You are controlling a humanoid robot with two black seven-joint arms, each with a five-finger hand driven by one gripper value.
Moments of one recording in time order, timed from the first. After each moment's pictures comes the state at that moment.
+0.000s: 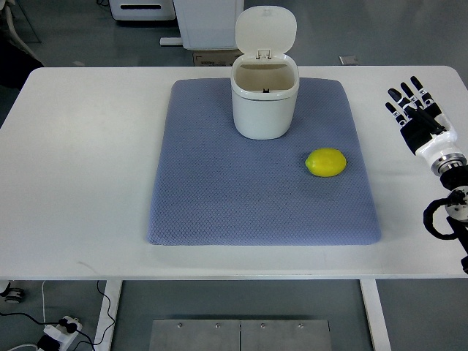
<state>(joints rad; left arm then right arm) -0.02 0.00 -0.10 -0.16 0.00 0.21 -0.11 0.52 -0.28 1.14 0.91 -0.28 0.12 0.19</state>
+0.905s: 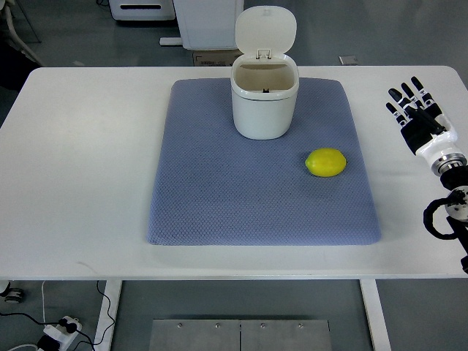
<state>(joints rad) -0.02 0.00 -0.10 -0.16 0.00 0.21 -0.11 0.52 -0.28 1.14 0.90 -0.27 0.12 0.19</state>
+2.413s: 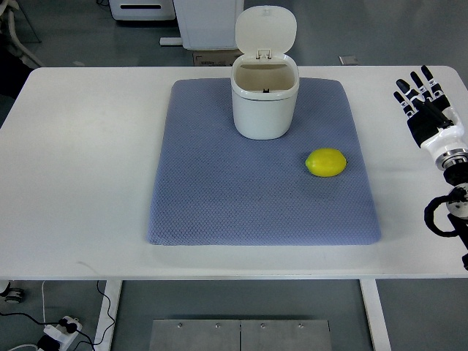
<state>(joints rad) -0.02 0.00 -0.10 -0.16 0.00 0.21 -0.11 0.52 -0.29 1.13 0.91 -0.27 0.14 0.26</state>
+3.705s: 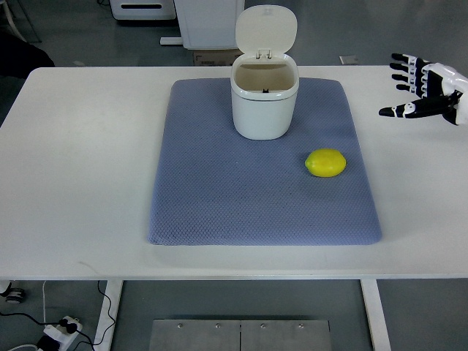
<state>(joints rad) -0.02 0.00 -0.10 -0.16 0.00 0.21 -0.11 1.07 -0.78 0.15 1.05 -0.42 0.13 0.26</state>
